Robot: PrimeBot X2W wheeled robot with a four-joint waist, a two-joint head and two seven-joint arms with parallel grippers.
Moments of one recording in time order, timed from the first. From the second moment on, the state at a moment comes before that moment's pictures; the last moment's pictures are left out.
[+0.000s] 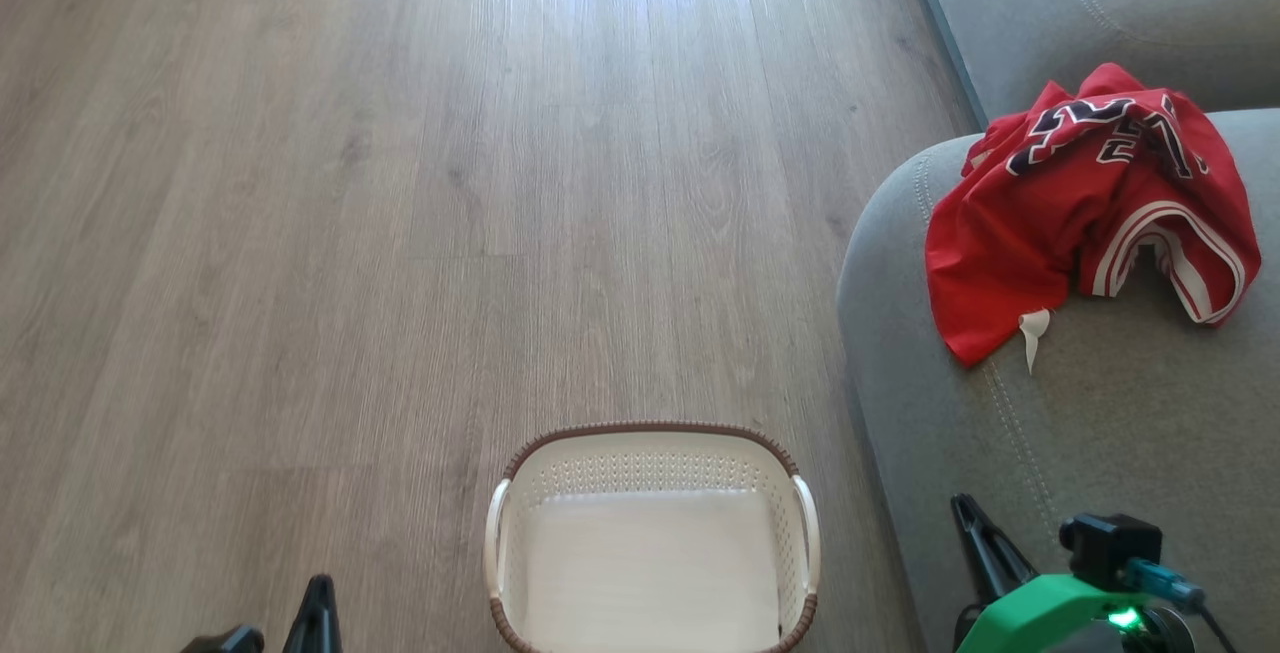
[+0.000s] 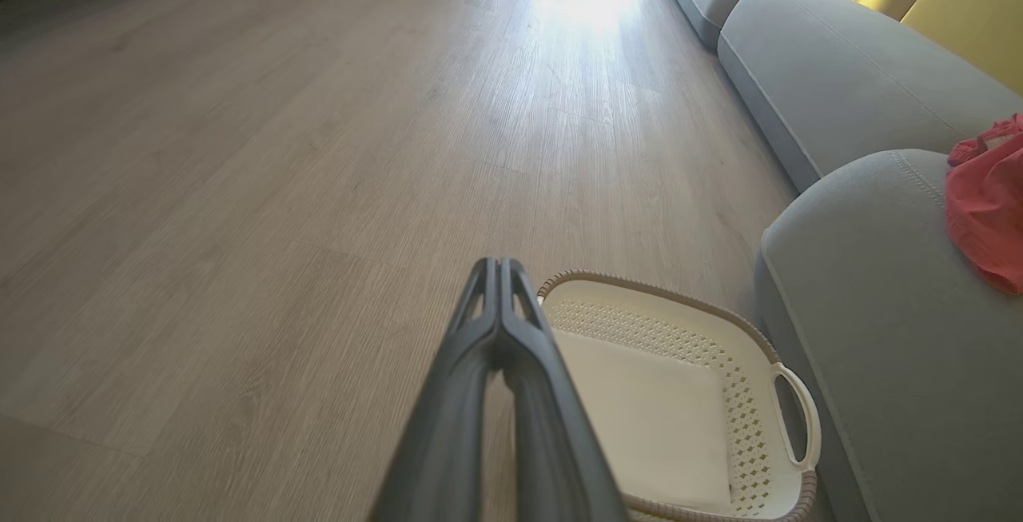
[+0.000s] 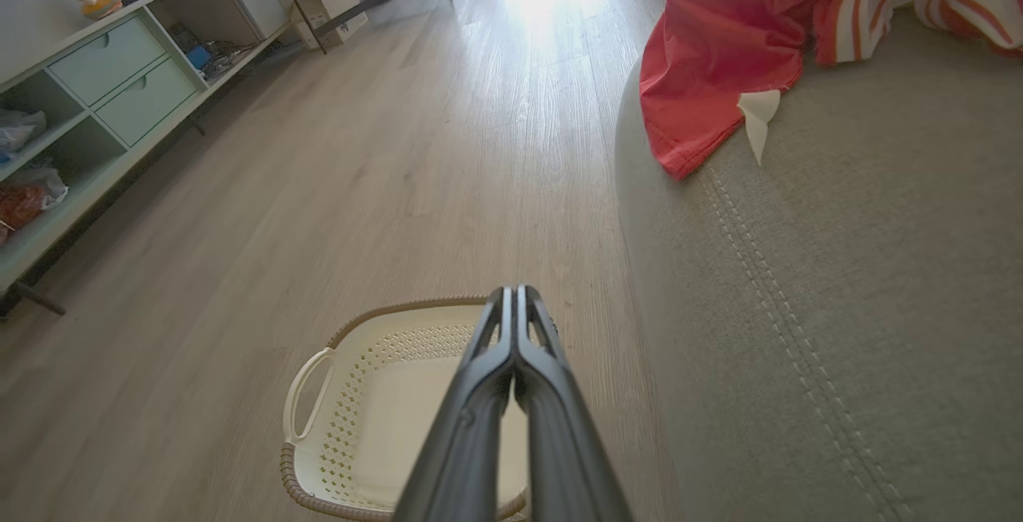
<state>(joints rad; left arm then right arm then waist) 0.04 0.23 -0.37 0.37 -0.63 0.23 -0.21 0.09 -0.05 0.03 0.32 0.32 0.12 -0.07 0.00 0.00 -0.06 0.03</state>
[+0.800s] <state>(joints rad) 0.03 0.19 -0.28 0.33 -0.82 0.18 -0.14 0.07 -0.05 0.00 0.32 0.58 0.12 -0.03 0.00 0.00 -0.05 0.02</state>
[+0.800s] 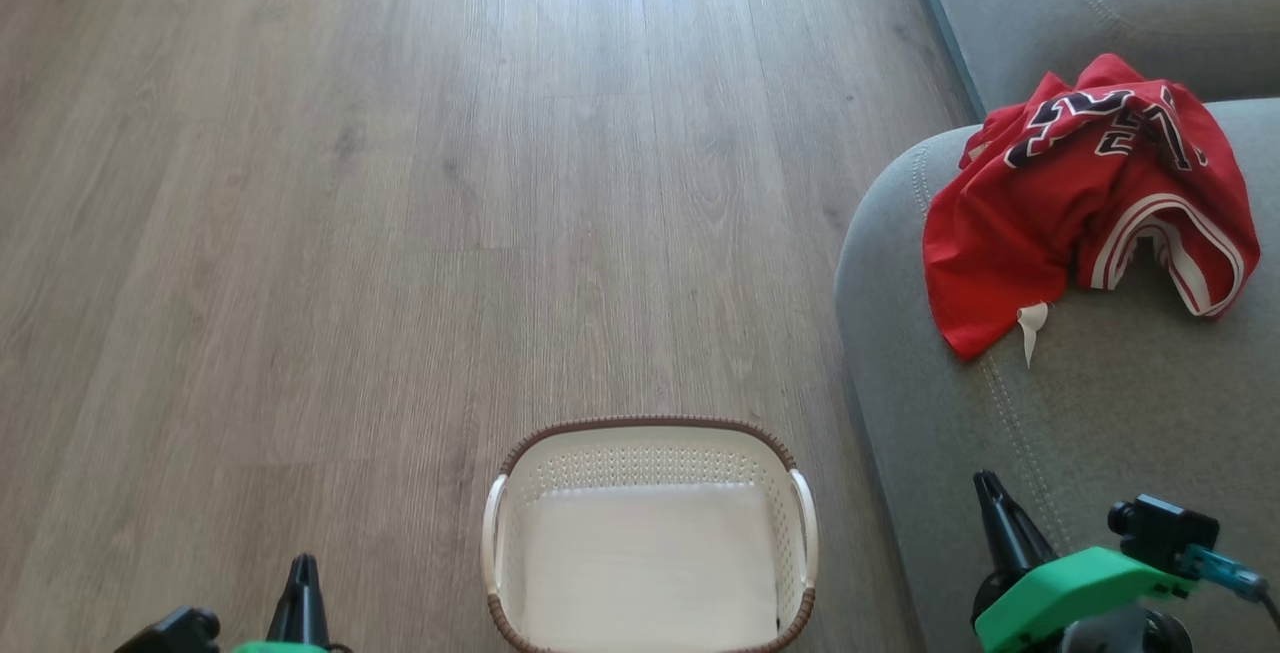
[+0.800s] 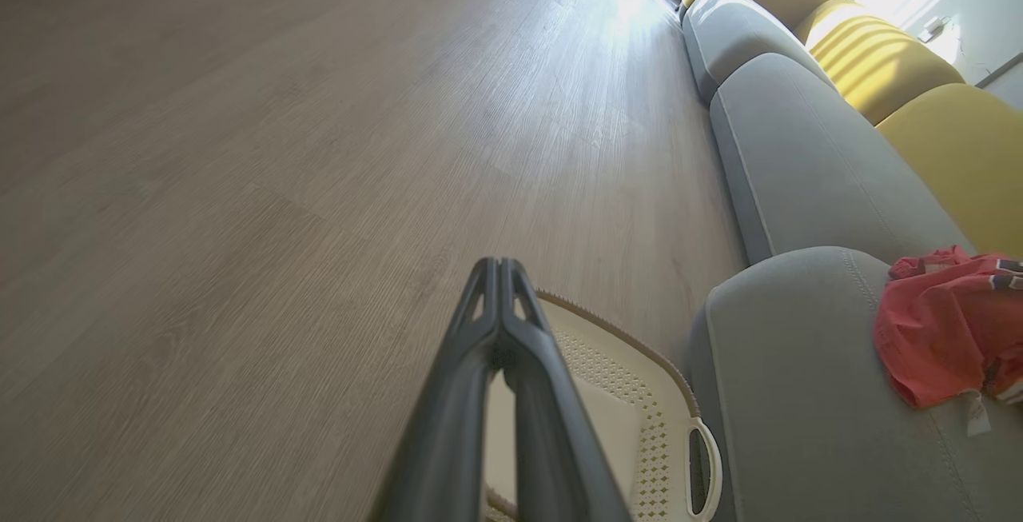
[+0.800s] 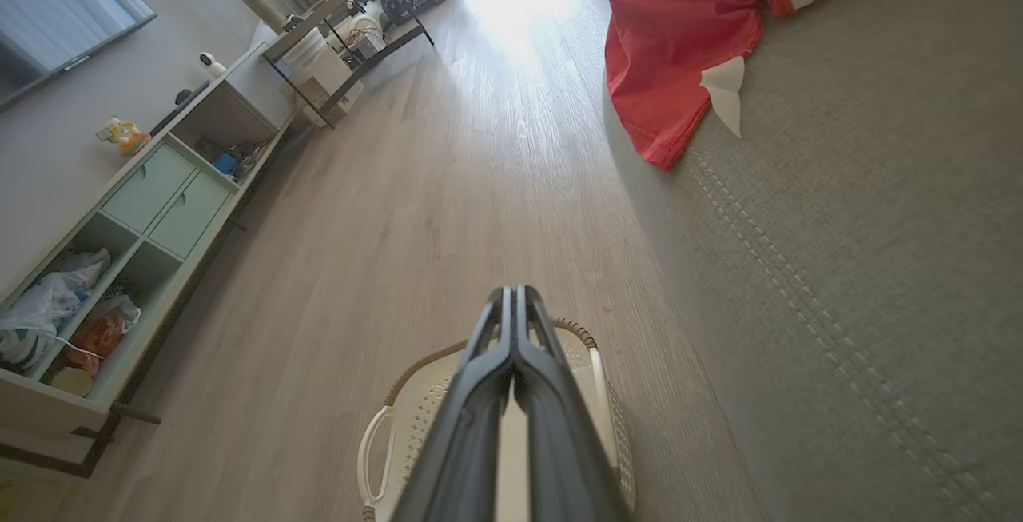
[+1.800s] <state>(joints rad) 0.00 0.14 -0.16 0.28 -1.09 0.10 -0.06 0.02 -0.05 -0.04 0.31 0.93 0.12 0.01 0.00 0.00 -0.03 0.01</state>
